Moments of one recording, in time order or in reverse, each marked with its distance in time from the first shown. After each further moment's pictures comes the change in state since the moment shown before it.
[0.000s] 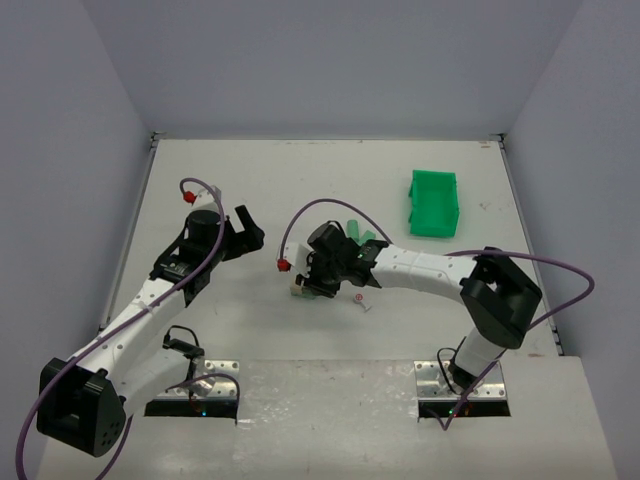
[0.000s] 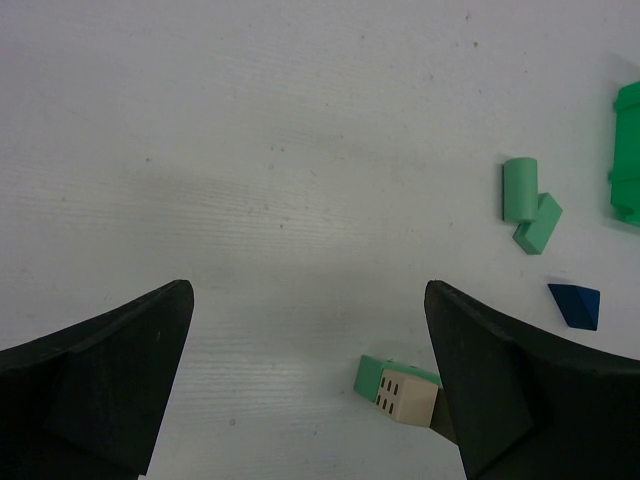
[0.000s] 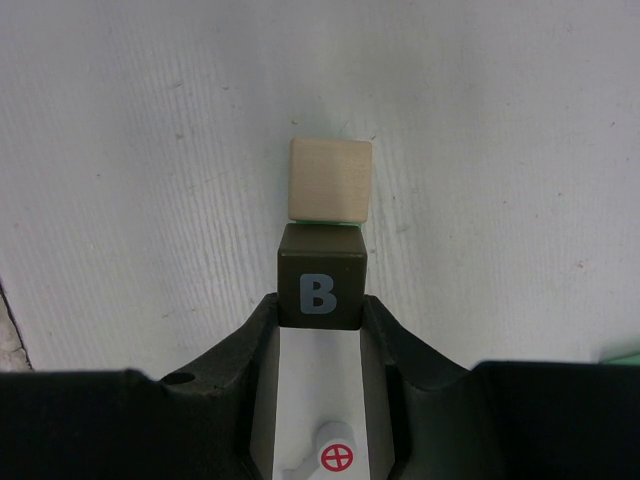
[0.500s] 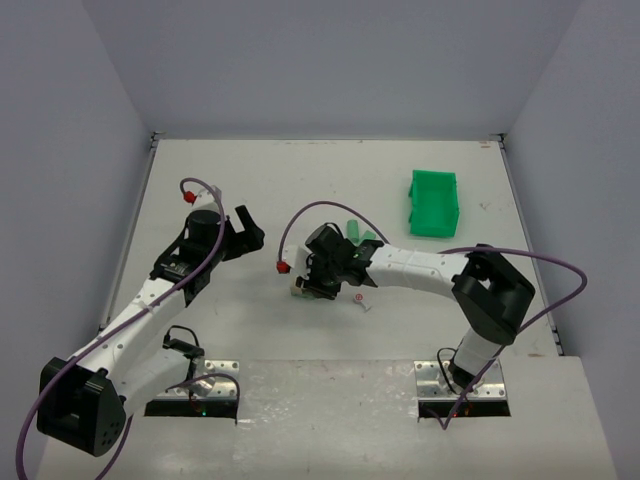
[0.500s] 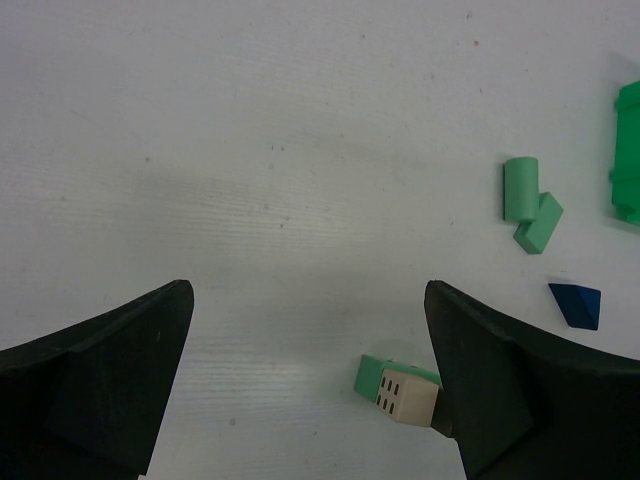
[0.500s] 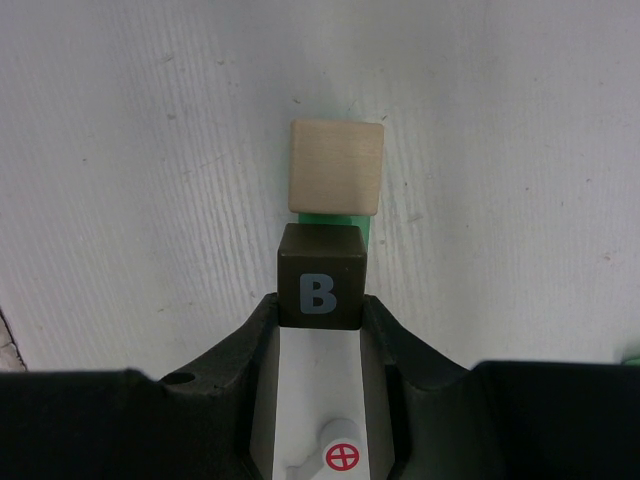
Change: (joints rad) left arm 0.000 0.002 0.000 0.000 0.000 0.000; right arm 0.000 0.037 0.012 -0.028 0.007 0.001
